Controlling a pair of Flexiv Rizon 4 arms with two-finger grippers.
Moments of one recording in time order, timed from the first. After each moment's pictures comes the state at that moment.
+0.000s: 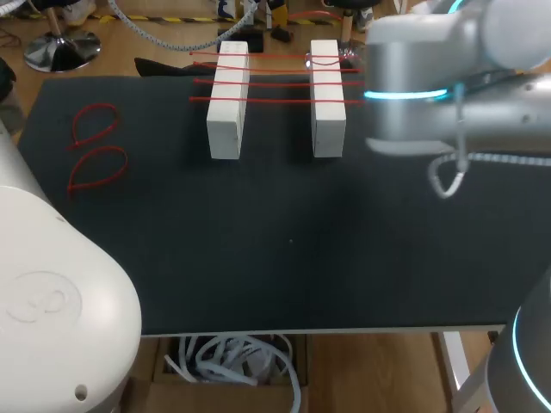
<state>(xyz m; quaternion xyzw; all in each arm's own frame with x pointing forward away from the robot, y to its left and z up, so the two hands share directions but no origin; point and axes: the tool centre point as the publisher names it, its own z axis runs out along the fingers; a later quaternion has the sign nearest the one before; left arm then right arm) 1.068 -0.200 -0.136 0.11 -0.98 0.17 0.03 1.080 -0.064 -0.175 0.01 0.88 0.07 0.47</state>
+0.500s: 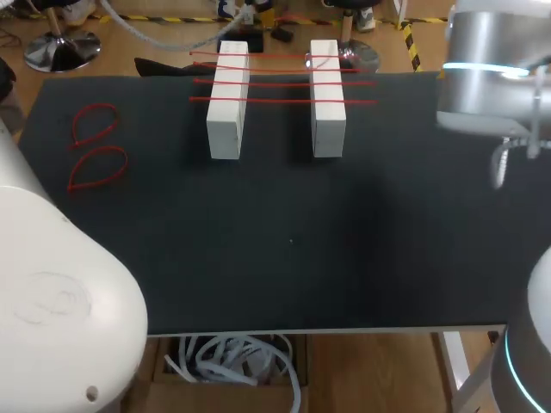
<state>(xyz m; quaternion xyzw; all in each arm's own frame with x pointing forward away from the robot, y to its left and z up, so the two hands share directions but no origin) 1.074 -0.160 -0.144 0.15 -0.98 0.12 0.02 1.081 -0.090 -0.177 -0.04 0.88 0.17 0.44</state>
